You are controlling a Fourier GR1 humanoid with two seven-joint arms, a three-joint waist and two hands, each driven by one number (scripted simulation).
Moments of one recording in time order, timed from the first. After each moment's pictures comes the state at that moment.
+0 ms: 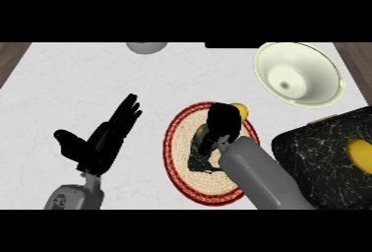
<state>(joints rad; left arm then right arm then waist) -0.12 0.10 -0.15 -1.55 0.22 -0.05 0.15 -0.66 -0.05 0.56 -0.99 0.82 0.07 0.86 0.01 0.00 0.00</state>
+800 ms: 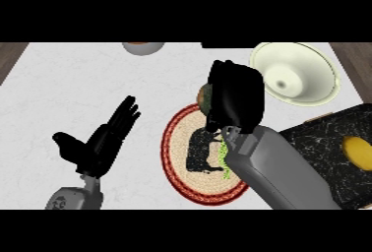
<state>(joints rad) -0.11 0.09 -0.14 -1.55 0.21 -0.06 0.14 -0.76 -0.11 0.48 -1.55 1.03 0.21 1.07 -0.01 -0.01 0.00</state>
